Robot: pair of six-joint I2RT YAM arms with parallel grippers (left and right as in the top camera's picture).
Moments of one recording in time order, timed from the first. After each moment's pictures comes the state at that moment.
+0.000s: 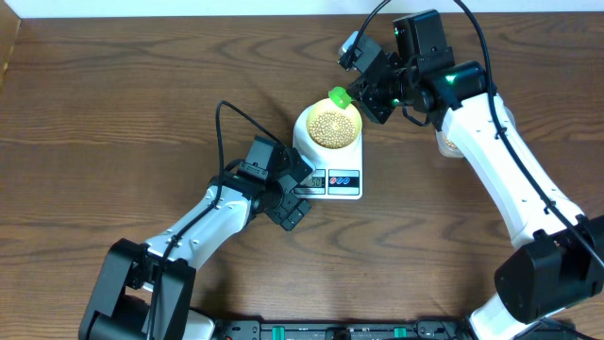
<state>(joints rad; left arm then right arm) -0.41 1.57 0.77 -0.40 0.19 0.36 0.36 1.78 1.64 -0.74 -0.38 -0.45</state>
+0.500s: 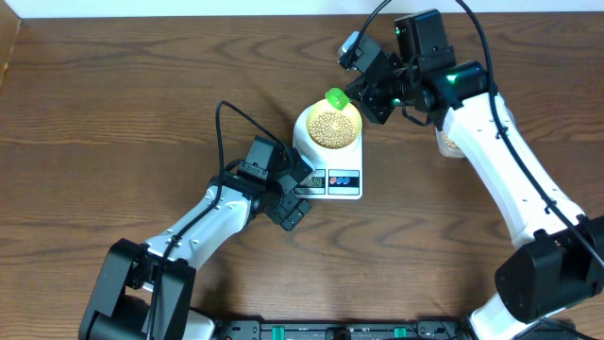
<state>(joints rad) -0.41 1.57 0.77 -0.40 0.19 0.36 0.35 1.78 1.64 -0.74 -0.45 -0.45</state>
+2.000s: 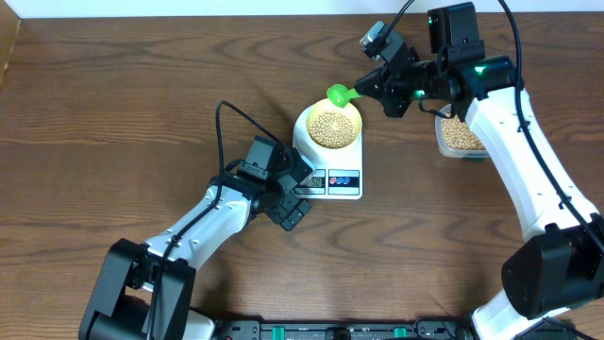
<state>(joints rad) -0.41 1.57 0.77 -0.40 0.19 0.36 0.25 1.78 1.64 -0.75 -0.65 -0.45</state>
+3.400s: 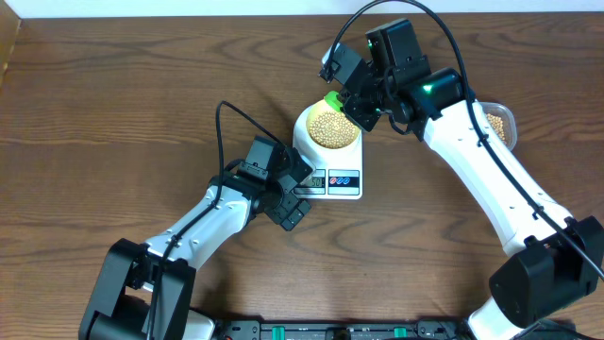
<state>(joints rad) -0.41 1.57 0.77 -0.40 0.19 0.36 0.45 1.78 1.64 -0.75 -0.23 -0.48</state>
